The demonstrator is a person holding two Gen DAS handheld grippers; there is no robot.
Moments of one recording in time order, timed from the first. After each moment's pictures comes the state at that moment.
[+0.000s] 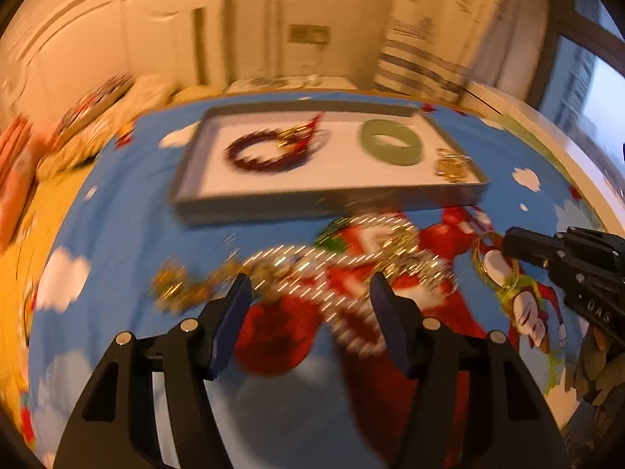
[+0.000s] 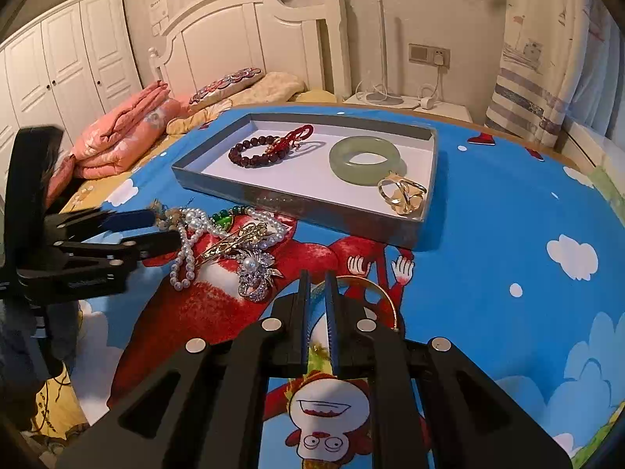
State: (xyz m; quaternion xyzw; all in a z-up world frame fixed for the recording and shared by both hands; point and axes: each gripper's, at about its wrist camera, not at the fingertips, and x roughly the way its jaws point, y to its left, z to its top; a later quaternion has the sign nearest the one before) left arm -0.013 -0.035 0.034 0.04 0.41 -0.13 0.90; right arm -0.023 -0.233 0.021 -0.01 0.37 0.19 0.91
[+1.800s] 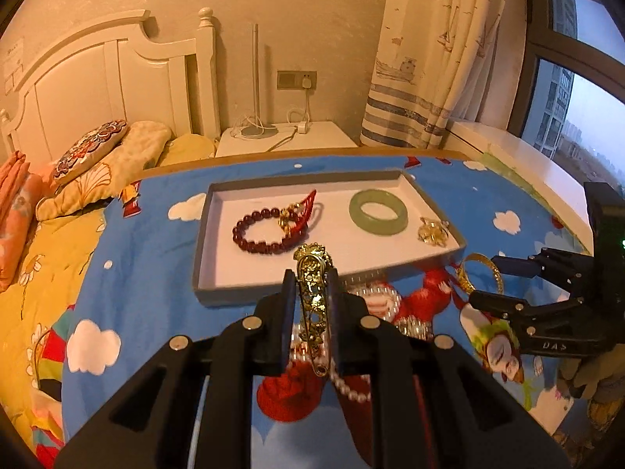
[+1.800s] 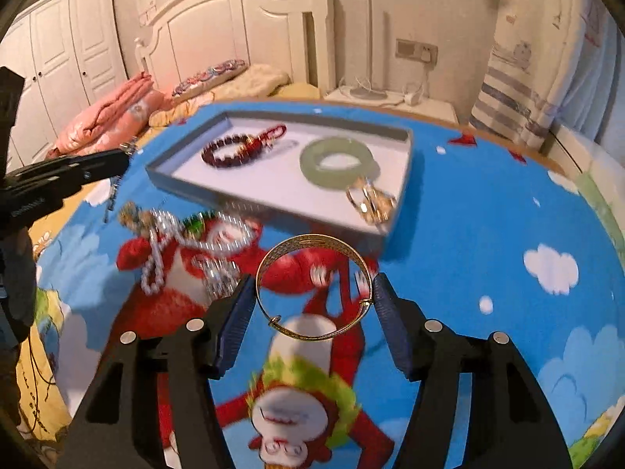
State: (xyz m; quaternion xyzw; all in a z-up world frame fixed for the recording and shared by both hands) left arm -0.003 -0.022 0.091 0.03 0.34 -0.15 0.93; right arm 0.002 -0.237 0.034 -0.04 0.38 0.17 0.91
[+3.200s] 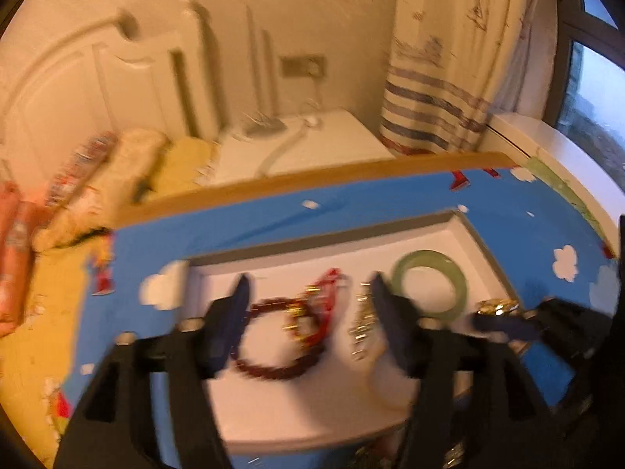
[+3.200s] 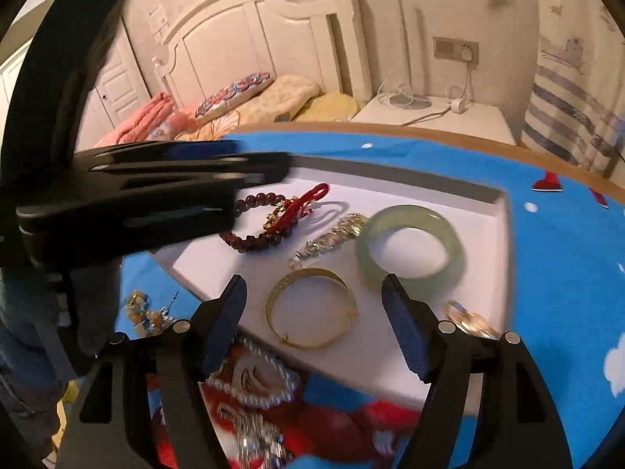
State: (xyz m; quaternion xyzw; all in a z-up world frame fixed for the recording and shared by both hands) left arm 0.131 -0.061 0.091 0.08 0.36 -0.10 0.92; right arm 0.082 -0.203 0.036 0.02 0.38 0.23 0.90
